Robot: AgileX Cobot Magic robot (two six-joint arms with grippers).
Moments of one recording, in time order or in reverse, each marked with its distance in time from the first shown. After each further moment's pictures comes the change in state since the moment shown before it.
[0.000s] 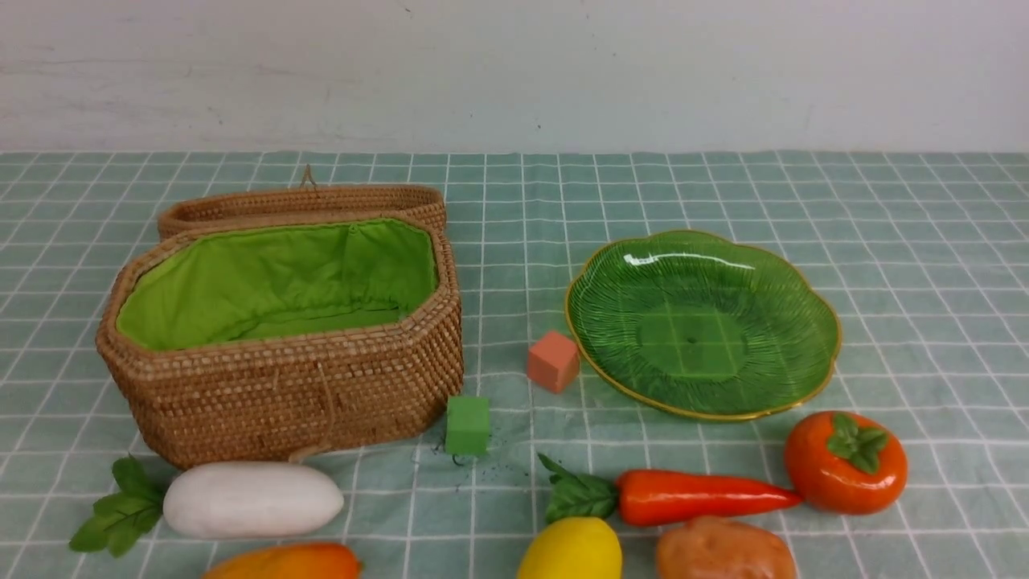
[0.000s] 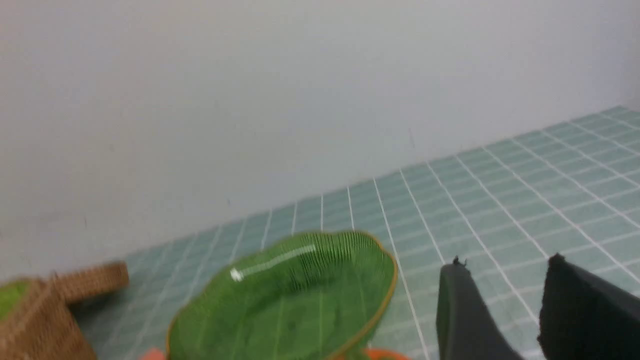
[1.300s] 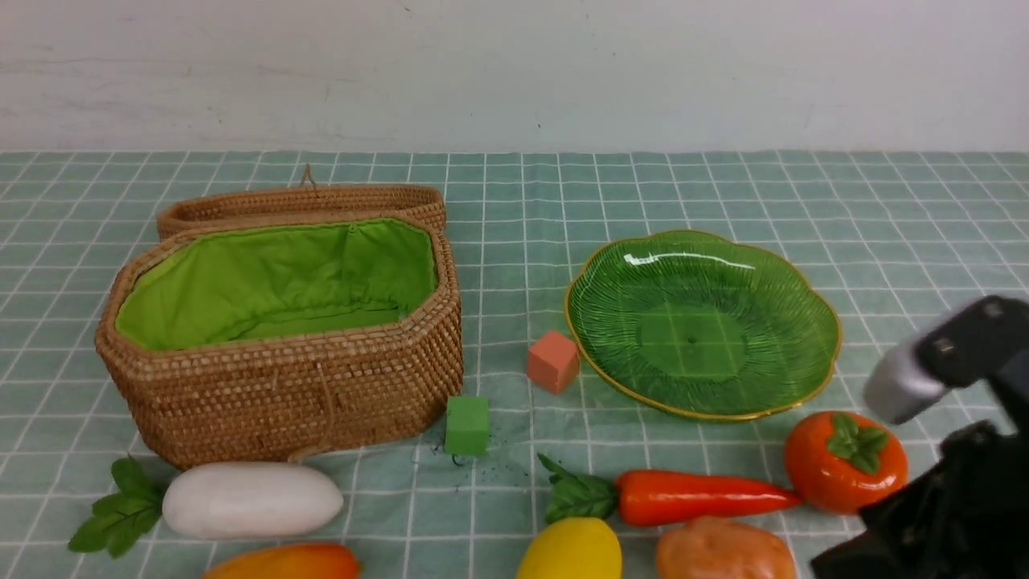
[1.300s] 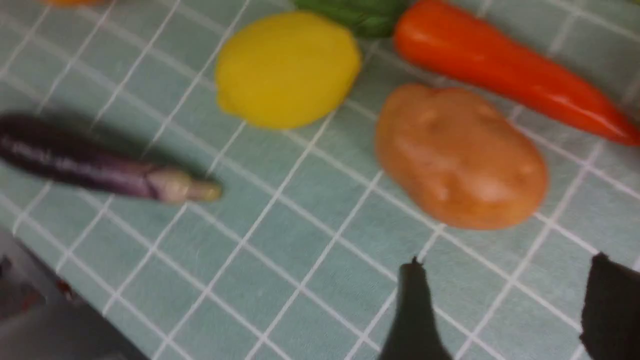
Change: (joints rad) right arm 0.422 1.093 -0.805 -0.029 0.912 -0.369; left arm 0.000 0.000 0.000 0.000 0.000 0.000
